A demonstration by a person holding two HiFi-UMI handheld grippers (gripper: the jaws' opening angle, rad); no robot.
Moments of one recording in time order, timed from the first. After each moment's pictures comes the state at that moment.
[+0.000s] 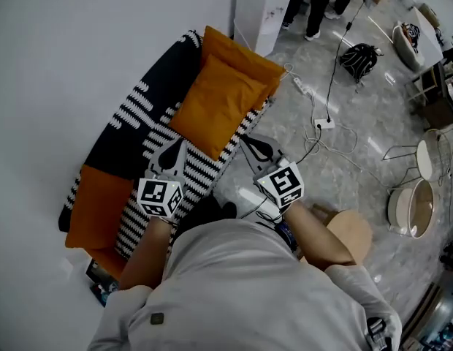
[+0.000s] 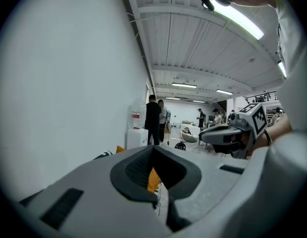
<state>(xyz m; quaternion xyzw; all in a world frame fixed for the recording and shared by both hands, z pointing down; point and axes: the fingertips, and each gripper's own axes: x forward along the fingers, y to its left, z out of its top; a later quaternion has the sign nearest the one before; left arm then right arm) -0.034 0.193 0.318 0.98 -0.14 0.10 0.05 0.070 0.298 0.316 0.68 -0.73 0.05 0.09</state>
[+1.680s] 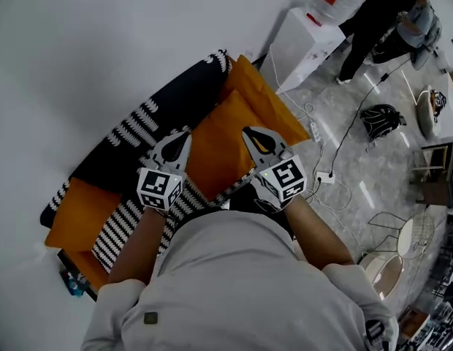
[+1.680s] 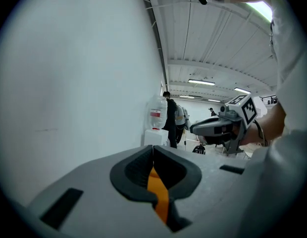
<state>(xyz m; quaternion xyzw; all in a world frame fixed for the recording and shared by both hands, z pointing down) 0.115 -0.055 0.345 0.97 -0.20 0.11 0.07 0.234 0.008 0.327 0.59 -0.79 0.06 0.13</state>
